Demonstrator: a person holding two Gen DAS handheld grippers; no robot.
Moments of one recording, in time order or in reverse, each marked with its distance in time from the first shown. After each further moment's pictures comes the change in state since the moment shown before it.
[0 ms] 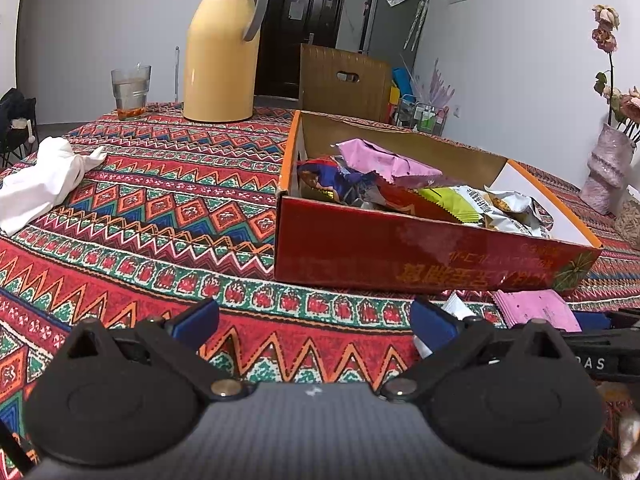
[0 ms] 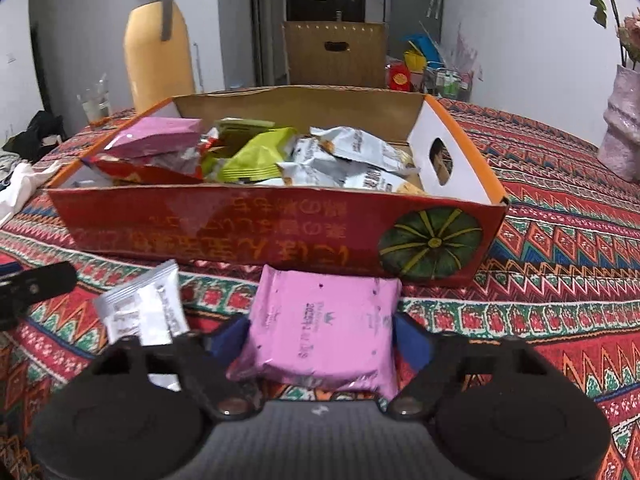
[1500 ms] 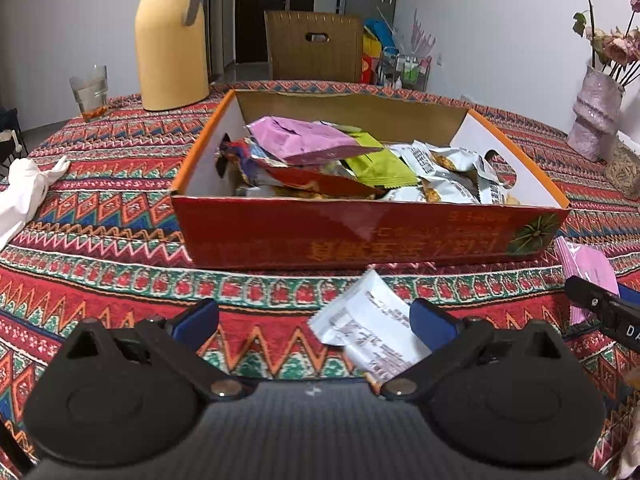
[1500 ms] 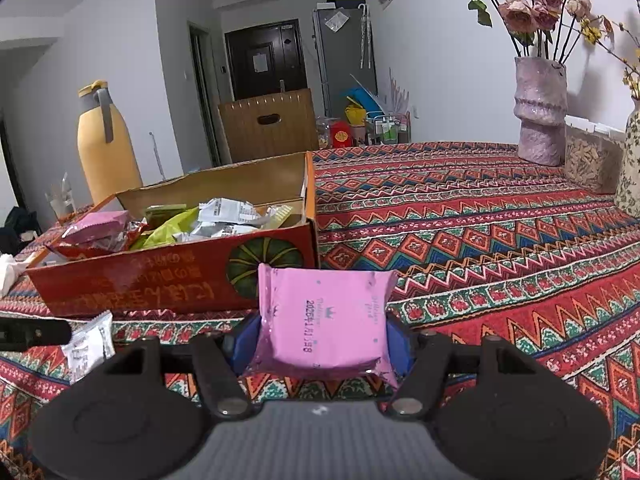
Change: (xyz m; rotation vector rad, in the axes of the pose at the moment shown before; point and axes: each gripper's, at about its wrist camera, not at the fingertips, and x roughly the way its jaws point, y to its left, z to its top) left arm 0.003 -0.072 0.012 0.104 0.146 0.016; right arm -0.053 -0.090 -0.040 0.207 -0.228 -0.058
